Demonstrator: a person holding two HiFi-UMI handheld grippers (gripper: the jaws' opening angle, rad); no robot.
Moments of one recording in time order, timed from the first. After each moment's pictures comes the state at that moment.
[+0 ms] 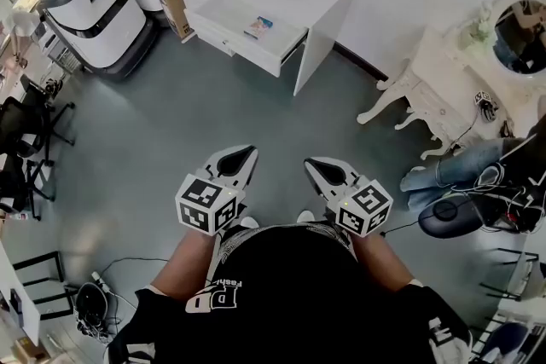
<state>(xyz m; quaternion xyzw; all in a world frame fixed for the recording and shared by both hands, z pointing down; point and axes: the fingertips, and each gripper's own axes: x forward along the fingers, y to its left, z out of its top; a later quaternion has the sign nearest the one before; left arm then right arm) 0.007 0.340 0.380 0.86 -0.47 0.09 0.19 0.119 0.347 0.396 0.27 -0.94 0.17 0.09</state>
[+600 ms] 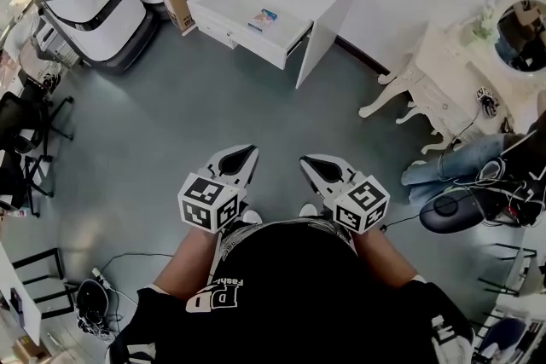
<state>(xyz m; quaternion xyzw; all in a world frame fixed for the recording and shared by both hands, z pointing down) -0.018 0.356 0.401 0.85 -0.47 0.09 0.21 0.082 0.366 0.405 0.25 -0.95 0.16 0.11</state>
